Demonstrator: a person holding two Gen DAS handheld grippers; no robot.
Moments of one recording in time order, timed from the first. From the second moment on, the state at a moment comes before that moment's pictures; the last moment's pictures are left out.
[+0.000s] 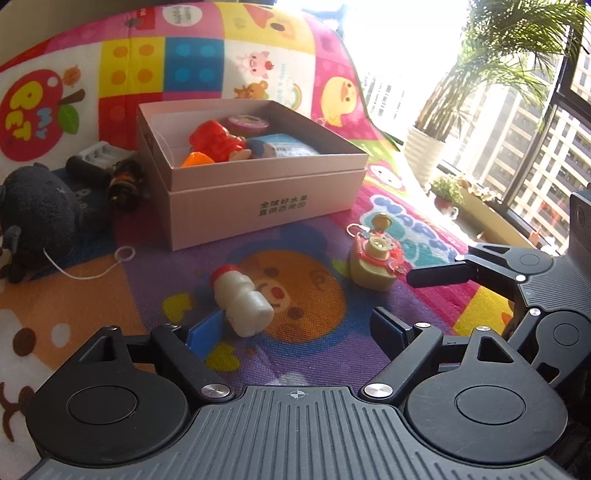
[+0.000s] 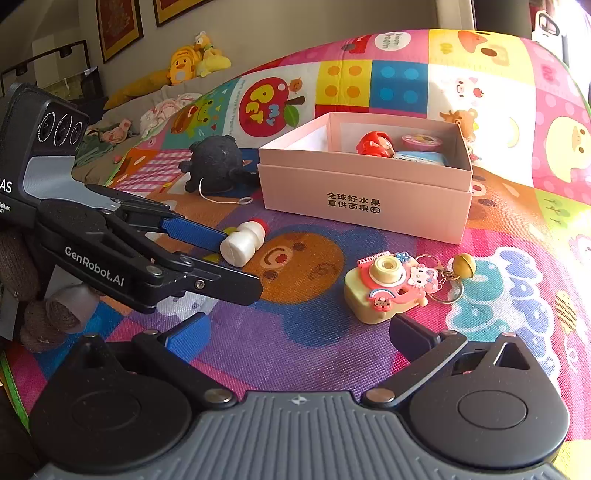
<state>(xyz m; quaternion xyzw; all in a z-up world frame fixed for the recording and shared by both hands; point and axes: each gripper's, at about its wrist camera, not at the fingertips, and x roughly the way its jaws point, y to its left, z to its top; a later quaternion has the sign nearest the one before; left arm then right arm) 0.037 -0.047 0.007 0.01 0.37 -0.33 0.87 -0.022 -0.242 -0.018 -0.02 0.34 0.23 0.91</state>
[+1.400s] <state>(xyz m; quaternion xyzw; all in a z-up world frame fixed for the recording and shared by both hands) 0.057 -0.065 0.004 0.03 0.35 -0.20 0.91 -0.008 -0.253 -0.017 0.03 0.34 0.12 0.93</state>
